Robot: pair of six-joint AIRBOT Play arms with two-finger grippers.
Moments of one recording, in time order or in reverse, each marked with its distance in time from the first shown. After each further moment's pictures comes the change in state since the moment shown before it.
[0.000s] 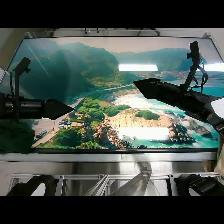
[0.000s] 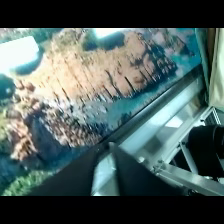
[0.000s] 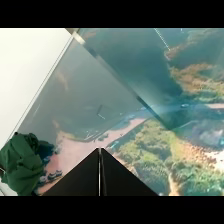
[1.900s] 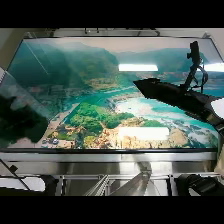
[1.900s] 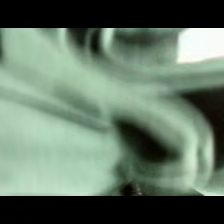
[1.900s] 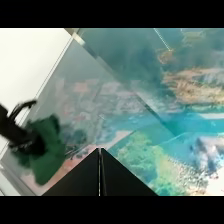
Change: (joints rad) left arm 0.389 -0.806 0.355 0.793 0.004 -0.286; right arm 0.000 -0.002 0.000 0.003 -0.003 0.001
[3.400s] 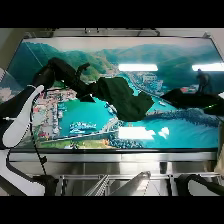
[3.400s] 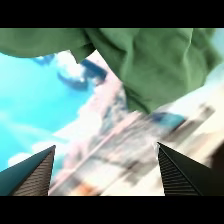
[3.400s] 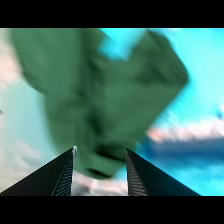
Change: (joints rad) left arm -0.648 -0.189 0.282 -0.650 0.010 0.013; right arm -0.578 -0.391 0.003 -0.162 0.458 0.038
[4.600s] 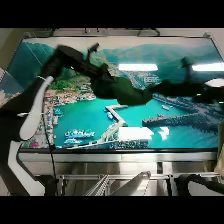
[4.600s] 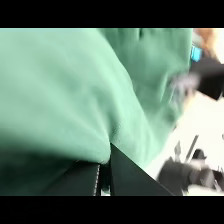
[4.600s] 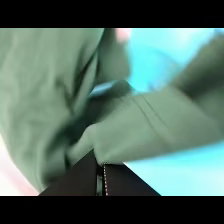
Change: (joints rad) left arm -0.048 -0.107 0.410 -0.219 0.077 0.019; right arm 0.097 -0.045 0.182 0.151 0.024 -0.124
